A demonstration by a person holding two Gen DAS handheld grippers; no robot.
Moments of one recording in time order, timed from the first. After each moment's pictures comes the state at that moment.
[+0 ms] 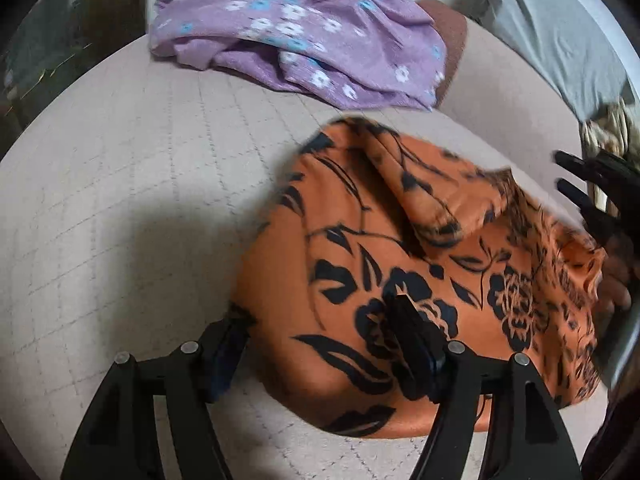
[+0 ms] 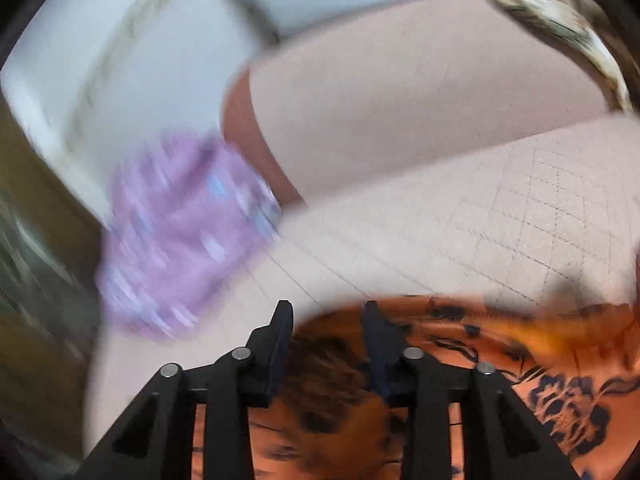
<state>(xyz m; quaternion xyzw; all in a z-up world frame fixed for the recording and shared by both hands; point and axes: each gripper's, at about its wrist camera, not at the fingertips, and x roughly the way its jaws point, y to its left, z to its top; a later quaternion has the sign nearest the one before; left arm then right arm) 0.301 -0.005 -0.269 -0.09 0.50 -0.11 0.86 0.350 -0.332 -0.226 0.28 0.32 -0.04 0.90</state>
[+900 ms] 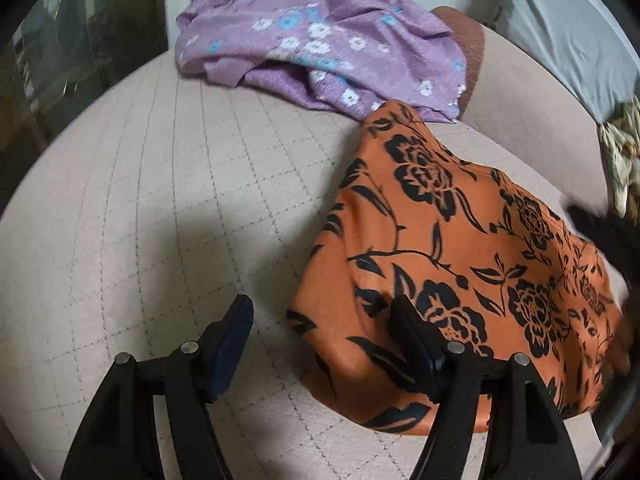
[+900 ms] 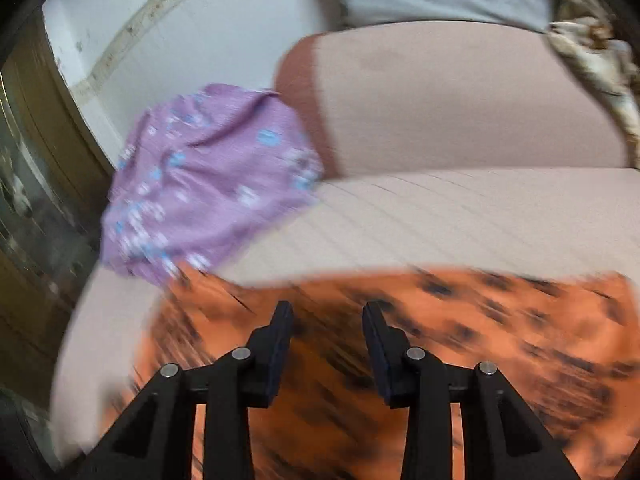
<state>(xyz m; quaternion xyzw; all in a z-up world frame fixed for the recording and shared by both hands) 0.305 -0.007 -0.260 -0.04 0.48 -0.07 0.88 0.340 -0.282 -0.247 0.14 0.38 -0.05 0.91</state>
